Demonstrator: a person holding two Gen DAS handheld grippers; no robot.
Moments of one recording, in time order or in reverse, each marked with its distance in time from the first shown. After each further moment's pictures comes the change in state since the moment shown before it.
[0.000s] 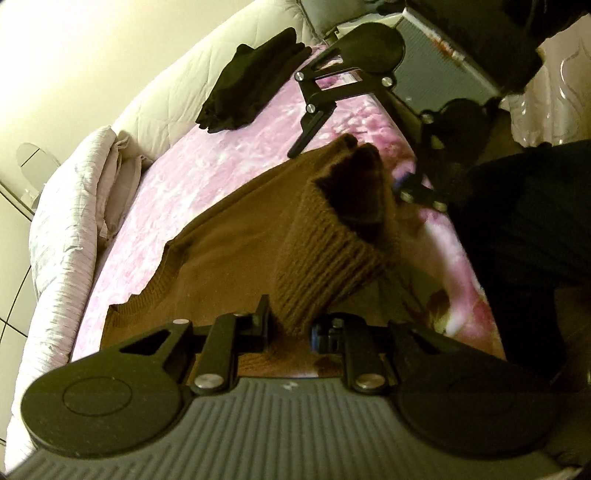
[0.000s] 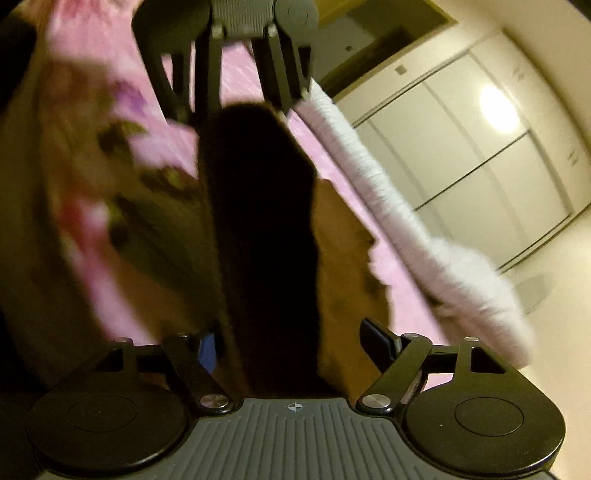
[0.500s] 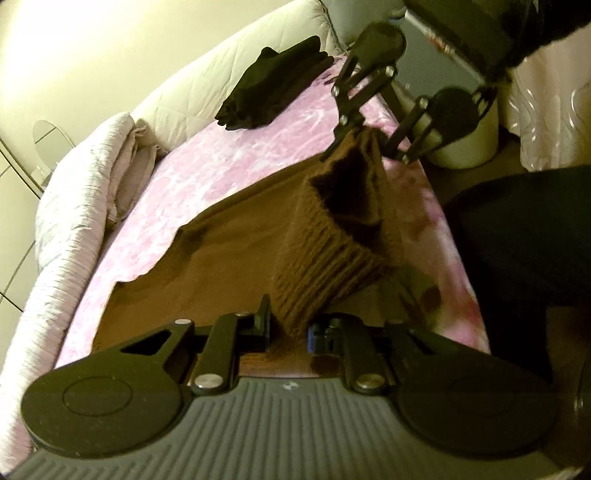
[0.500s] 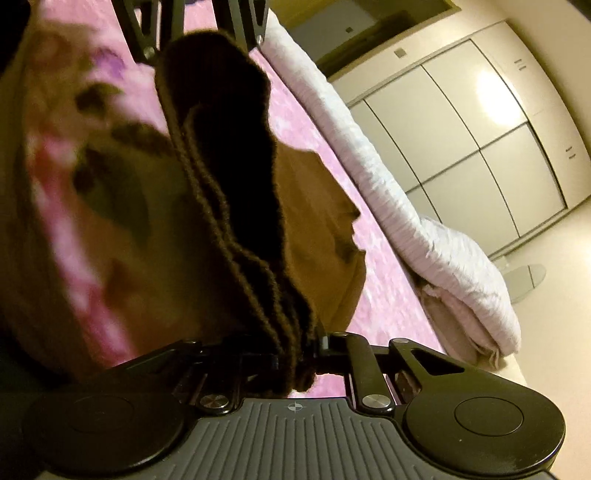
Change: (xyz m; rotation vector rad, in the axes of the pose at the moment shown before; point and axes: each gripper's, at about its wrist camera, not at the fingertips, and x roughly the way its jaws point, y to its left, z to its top) left arm -0.029 -0.002 -0.015 -0.086 -0.015 0.022; right arm -0.001 -0.029 -0.009 0.020 0.031 0.035
